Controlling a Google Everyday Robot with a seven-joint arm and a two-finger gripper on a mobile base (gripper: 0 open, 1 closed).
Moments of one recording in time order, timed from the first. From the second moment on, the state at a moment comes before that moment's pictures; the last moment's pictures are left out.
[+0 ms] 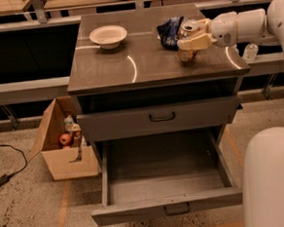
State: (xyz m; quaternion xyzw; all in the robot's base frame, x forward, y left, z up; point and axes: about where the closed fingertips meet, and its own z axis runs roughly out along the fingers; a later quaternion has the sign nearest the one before) arm 0.761 -0.171 0.921 -0.49 0.62 0.29 0.54
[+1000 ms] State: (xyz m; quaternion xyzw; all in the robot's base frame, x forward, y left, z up) arm 0.769 -0.166 0.906 -0.48 0.64 0.29 0.52
